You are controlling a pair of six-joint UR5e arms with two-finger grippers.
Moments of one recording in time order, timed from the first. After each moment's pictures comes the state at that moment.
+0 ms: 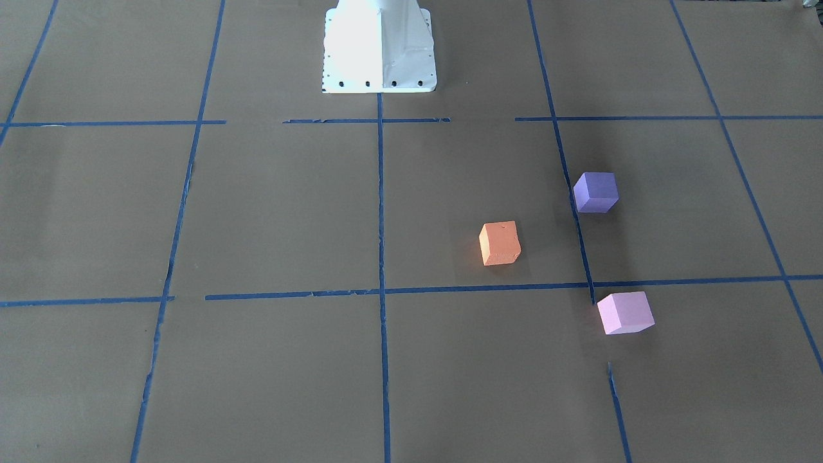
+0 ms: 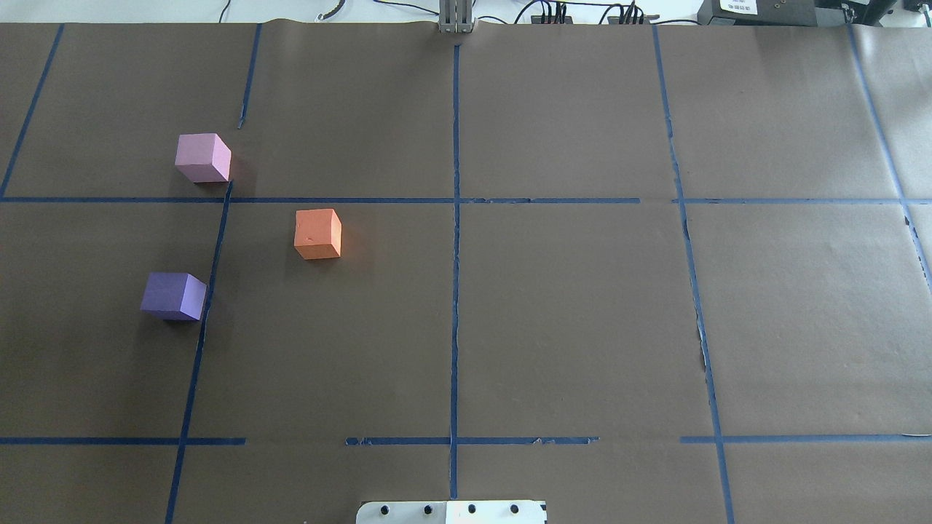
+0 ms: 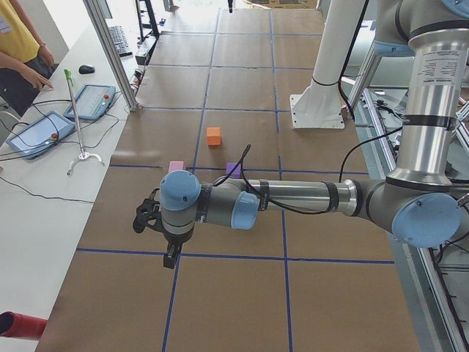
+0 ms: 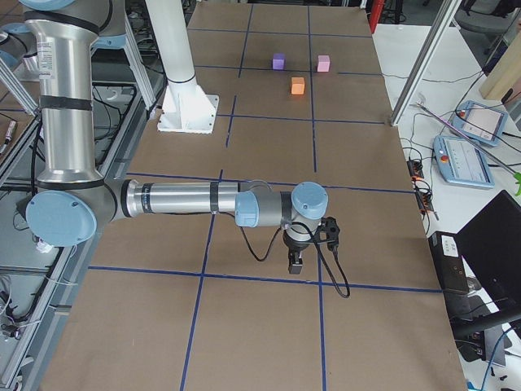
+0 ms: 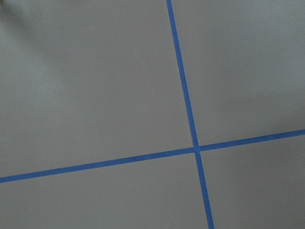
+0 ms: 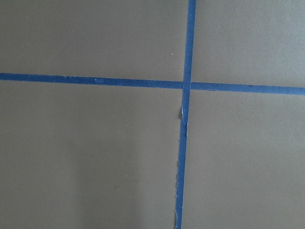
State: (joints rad) left arm -1.68 -1.63 -1.54 -1.72 -2.35 0.11; right arm 1.48 -1.59 1.63 -1.57 2.36 0.05
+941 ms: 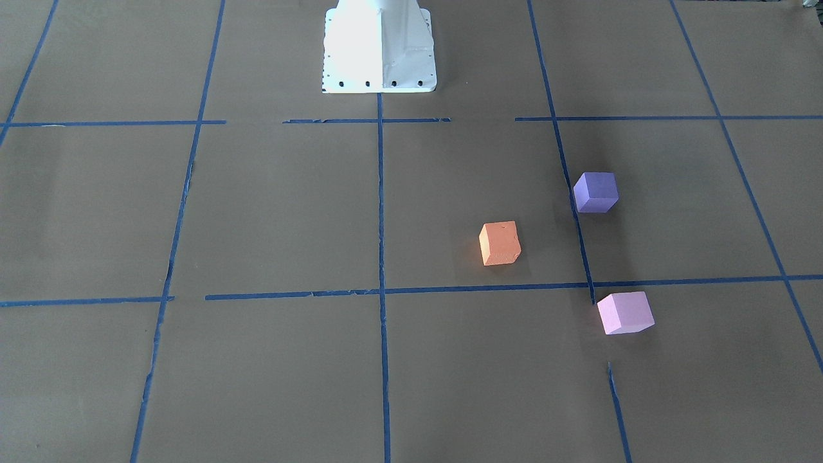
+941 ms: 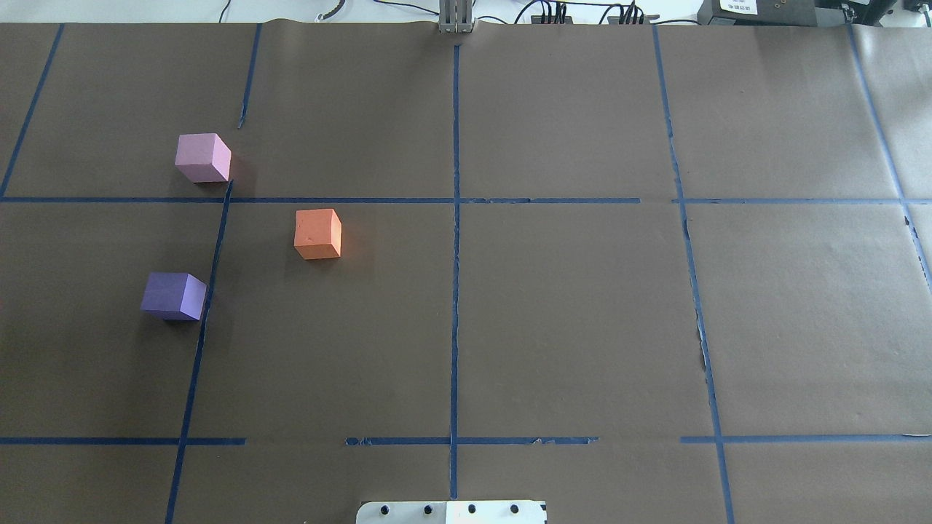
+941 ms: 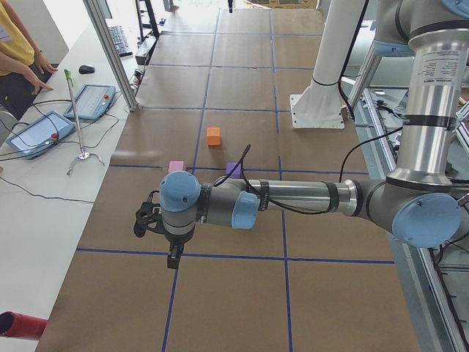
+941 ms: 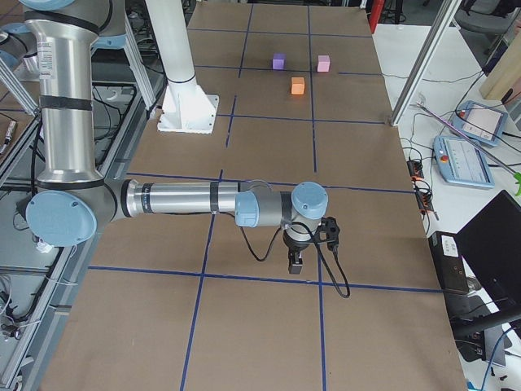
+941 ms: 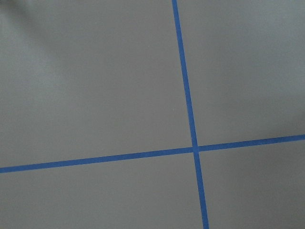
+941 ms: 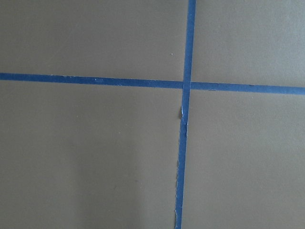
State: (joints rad) left arm -1.68 -1.63 -1.55 -1.69 -2.36 -0.03; right arm 1.48 -1.59 1.63 -1.57 2.36 0.05
